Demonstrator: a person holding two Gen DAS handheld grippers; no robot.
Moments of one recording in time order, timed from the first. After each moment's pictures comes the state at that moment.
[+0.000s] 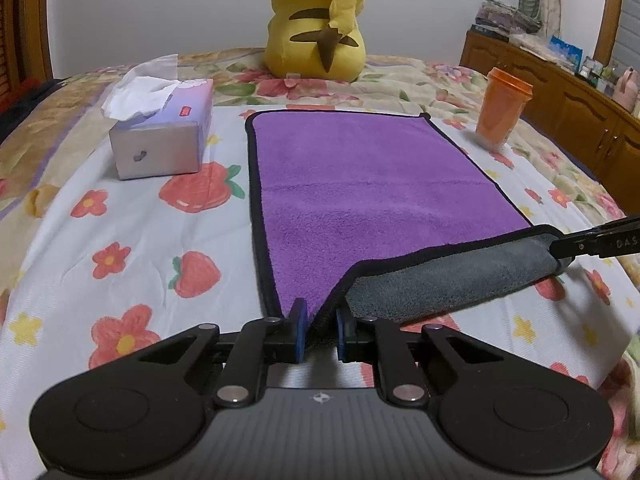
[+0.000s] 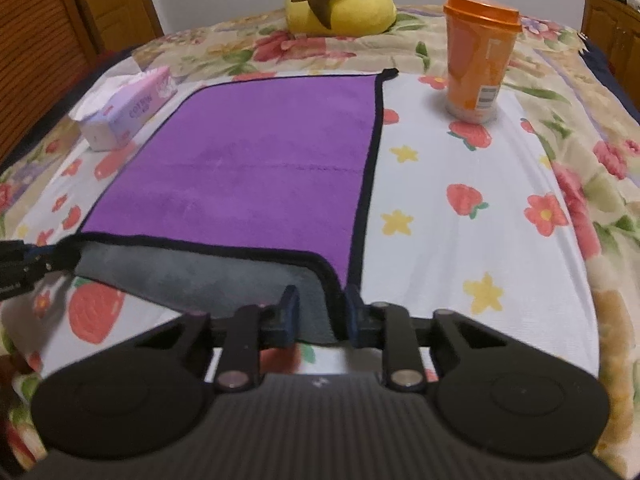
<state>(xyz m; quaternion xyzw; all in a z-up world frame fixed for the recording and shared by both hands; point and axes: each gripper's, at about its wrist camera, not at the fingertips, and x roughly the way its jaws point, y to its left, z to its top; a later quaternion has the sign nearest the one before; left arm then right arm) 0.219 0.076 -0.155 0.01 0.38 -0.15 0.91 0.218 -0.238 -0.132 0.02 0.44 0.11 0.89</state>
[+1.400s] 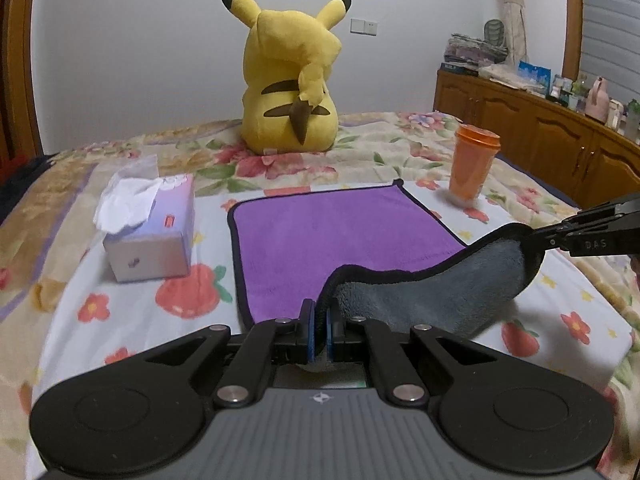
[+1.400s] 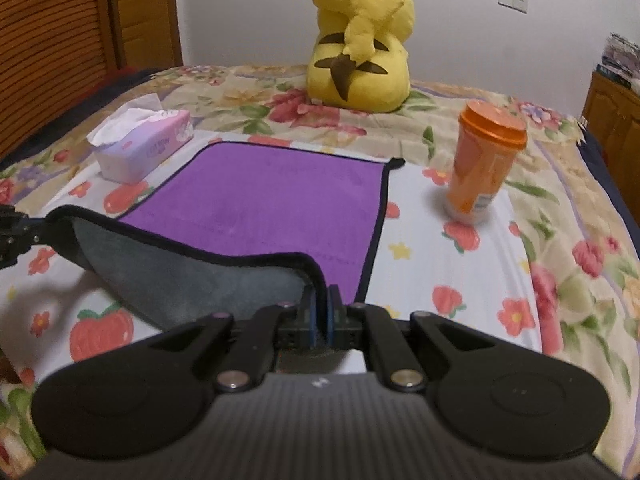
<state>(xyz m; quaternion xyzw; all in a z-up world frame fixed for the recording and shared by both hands) 0.225 0.063 -0.105 0.04 0.29 -0.18 0.94 0.223 -0.220 -0.088 -0.05 0.35 0.12 0.93</state>
